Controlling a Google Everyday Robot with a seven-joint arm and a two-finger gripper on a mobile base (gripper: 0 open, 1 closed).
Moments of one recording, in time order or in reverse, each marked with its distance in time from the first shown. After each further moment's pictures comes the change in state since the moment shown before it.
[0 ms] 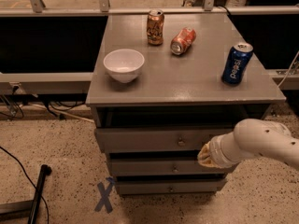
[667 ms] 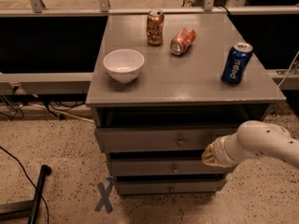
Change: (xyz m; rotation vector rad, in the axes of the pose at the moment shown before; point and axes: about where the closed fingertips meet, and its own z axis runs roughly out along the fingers) arm 0.031 -0.006 0.027 0.004 -0.007 0.008
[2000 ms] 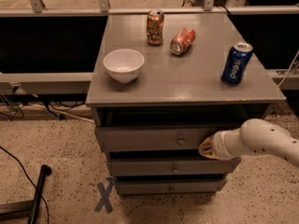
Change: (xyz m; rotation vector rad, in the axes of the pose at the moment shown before) arm 0.004 -0.034 0.005 0.123 -0.061 -0.033
